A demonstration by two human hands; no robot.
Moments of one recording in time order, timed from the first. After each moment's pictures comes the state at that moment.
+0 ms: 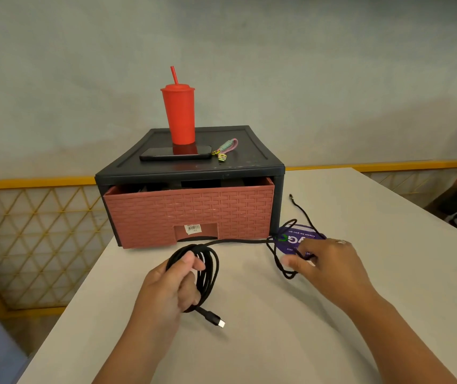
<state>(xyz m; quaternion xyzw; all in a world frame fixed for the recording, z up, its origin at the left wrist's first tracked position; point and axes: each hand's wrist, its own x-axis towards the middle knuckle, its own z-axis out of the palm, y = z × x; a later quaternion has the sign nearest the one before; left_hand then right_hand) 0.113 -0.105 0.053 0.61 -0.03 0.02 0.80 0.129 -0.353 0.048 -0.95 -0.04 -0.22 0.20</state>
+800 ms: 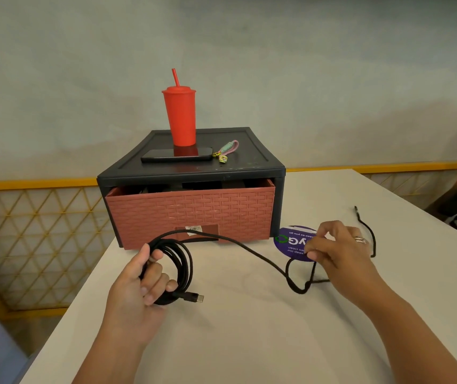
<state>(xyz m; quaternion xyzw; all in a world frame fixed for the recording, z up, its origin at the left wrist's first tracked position) 0.134 -0.077 0.048 0.42 0.05 0.01 0.91 0.140 -0.379 0.032 -0.94 -0.04 -0.28 0.20</state>
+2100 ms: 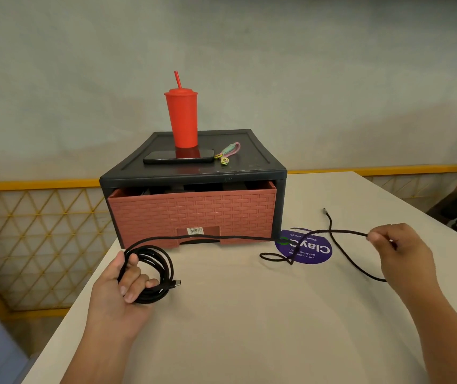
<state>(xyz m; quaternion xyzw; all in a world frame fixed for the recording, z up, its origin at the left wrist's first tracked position) 0.151 -0.046 0.034 0.33 0.07 0.03 0.94 0.122 -0.423 0.051 -0.84 0.14 -0.34 0.40</state>
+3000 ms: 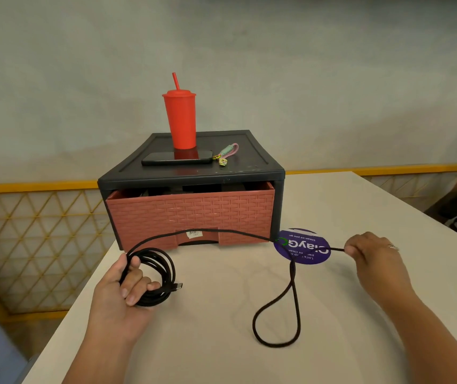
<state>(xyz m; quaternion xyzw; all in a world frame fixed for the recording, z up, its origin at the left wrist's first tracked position) 0.150 -0.052 0.034 0.34 0.08 0.02 0.94 0.145 -0.426 0.017 -0.92 0.07 -0.33 0.21</state>
